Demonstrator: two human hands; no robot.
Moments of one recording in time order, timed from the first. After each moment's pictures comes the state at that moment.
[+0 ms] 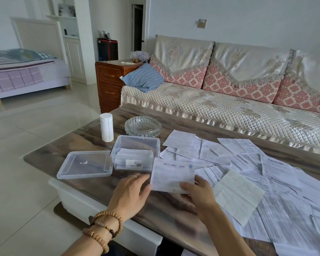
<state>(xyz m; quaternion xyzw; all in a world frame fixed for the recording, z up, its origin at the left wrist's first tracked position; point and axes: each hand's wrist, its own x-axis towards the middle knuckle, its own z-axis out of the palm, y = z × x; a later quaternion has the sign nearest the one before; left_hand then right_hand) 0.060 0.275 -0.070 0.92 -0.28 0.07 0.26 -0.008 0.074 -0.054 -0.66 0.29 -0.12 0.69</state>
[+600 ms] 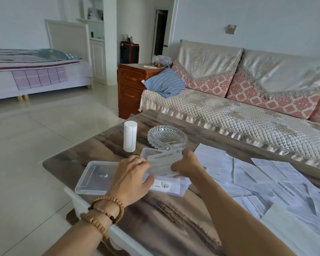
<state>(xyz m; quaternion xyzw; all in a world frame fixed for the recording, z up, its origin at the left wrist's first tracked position) 0.155 0.326 -0.029 0.92 -0.28 0.19 0.21 0.176 0.131 -0.003 -0.86 0.22 0.00 0.46</state>
